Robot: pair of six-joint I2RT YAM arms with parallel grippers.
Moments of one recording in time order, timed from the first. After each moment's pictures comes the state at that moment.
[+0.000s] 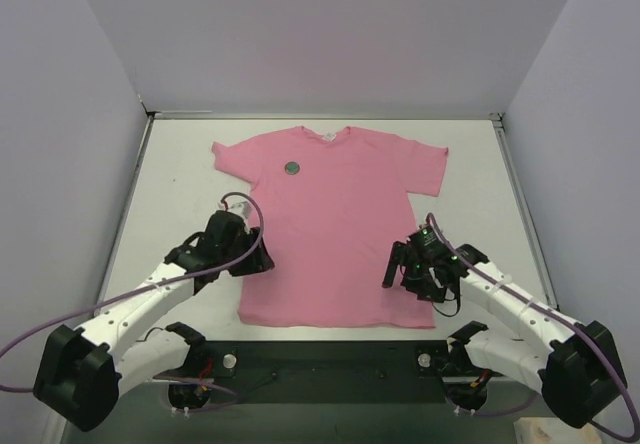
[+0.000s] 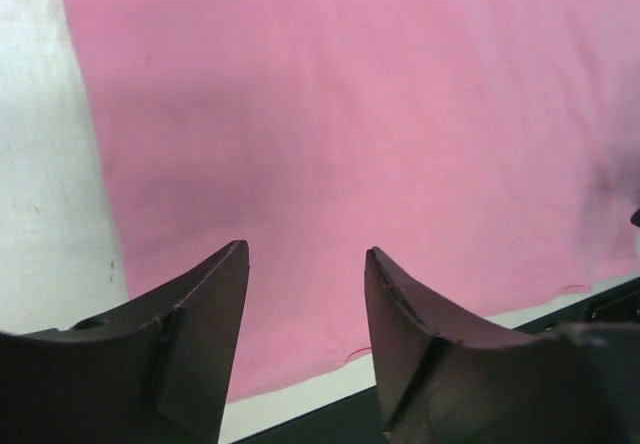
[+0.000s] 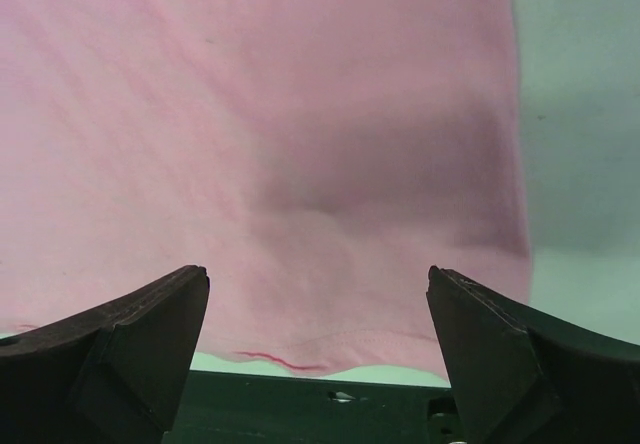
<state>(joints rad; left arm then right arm) -0.51 1.05 0.58 -0.45 0.08 -0.67 0.54 1.03 0.52 -0.70 0.03 0.80</state>
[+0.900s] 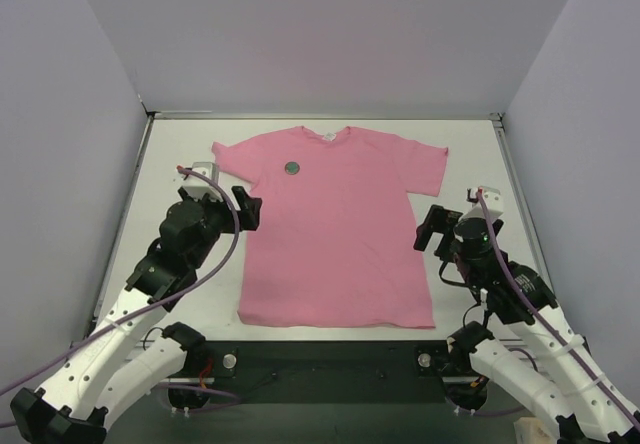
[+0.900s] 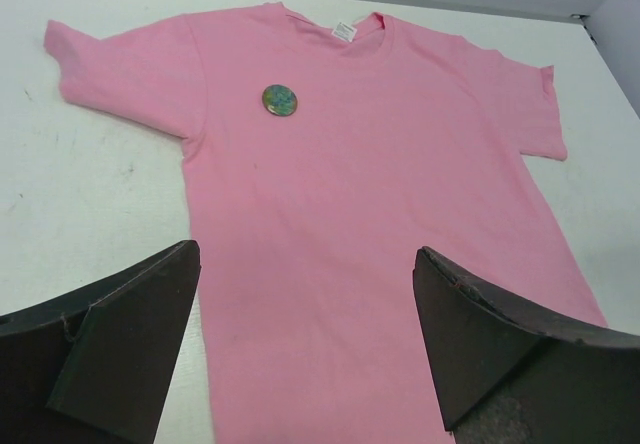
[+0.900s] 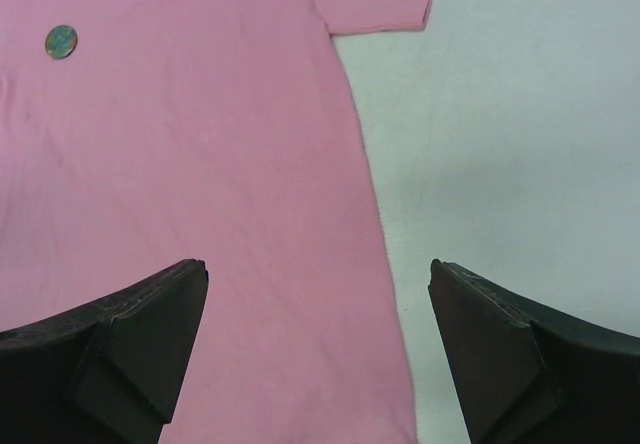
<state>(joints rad) -0.51 0.77 0.74 -0.21 -0.21 -0.36 0.54 0.64 0.77 -0.74 0.45 0.53</state>
